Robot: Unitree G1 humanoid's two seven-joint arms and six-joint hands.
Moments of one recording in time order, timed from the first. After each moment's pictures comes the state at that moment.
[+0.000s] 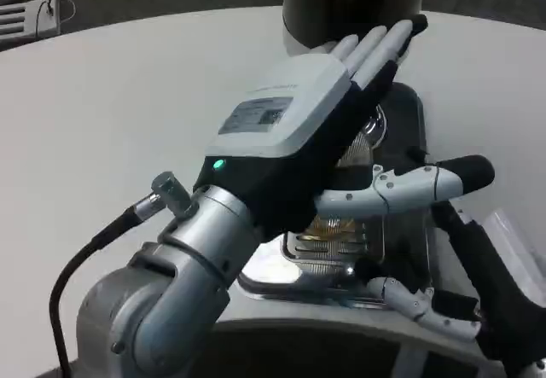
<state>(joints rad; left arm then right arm) -0.58 0.26 -0.30 -0.61 0.79 0.32 -0.48 -0.03 -0.24 0.02 -0.37 -0.49 -0.09 0.05</state>
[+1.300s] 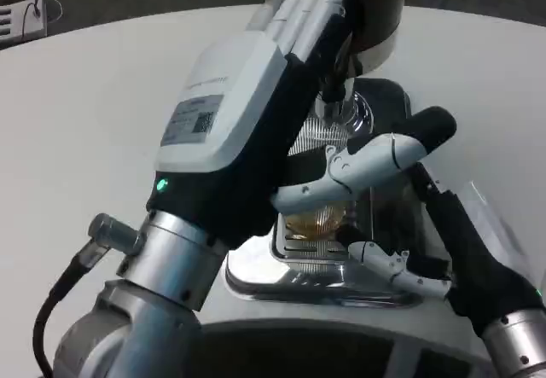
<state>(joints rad) -0.43 0.19 -0.20 -0.66 0.75 0.16 -0.24 -0.22 -0.23 0.05 -0.16 -0.45 -0.09 -0.01</state>
